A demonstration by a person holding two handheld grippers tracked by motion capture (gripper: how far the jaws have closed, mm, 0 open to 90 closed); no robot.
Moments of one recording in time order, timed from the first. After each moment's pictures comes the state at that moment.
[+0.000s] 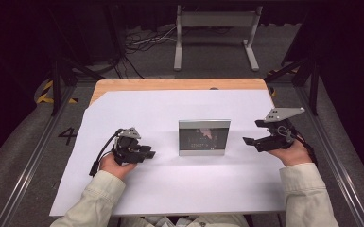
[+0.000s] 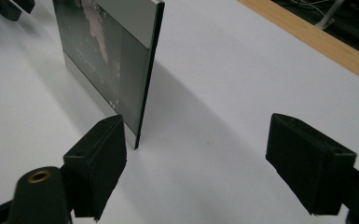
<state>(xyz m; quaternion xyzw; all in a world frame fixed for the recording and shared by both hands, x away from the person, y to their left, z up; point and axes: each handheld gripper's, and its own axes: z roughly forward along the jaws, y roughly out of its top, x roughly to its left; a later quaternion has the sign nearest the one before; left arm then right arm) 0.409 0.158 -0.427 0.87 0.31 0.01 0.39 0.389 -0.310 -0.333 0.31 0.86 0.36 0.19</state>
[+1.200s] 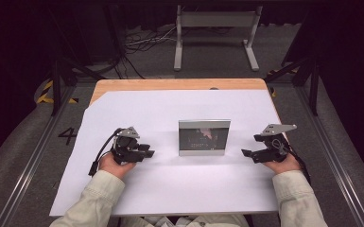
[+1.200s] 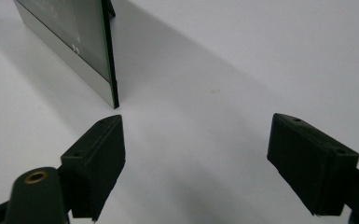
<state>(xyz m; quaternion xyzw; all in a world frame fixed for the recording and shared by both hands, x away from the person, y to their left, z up) 0.411 0.161 -0.428 0.86 0.32 0.02 0.39 0.390 -0.323 -0.402 0.36 0.84 0.36 0.17</state>
